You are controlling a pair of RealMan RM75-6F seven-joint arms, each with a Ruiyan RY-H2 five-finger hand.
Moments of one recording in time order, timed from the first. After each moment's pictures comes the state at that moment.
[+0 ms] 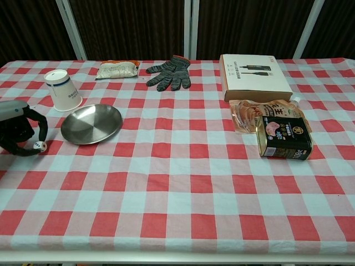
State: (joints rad) left arm -0.52 -1.49 -0.06 -1.24 1.32 0.85 -0.13; right arm 0.10 -1.05 0.08 -1.63 -1.53 1.49 0.01
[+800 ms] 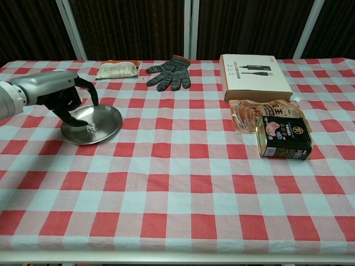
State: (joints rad) left arm -0.67 -1.60 -0.18 -1.20 1.21 0.84 0.06; right arm 0.09 -1.05 0.08 -1.60 -1.51 1.49 0.05
